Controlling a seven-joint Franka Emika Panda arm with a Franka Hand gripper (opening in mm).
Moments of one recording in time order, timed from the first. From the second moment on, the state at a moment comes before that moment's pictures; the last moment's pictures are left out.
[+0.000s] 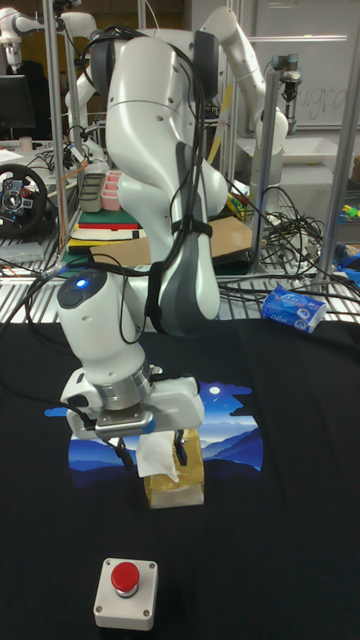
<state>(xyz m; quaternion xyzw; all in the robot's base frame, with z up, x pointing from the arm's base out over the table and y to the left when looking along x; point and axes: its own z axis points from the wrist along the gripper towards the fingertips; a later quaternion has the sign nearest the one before) 0.562 -0.037 0.115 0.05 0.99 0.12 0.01</state>
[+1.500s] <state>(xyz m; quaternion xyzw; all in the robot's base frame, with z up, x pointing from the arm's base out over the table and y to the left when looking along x) 0.562 -0.037 0.113 0.05 0.99 0.12 0.01</state>
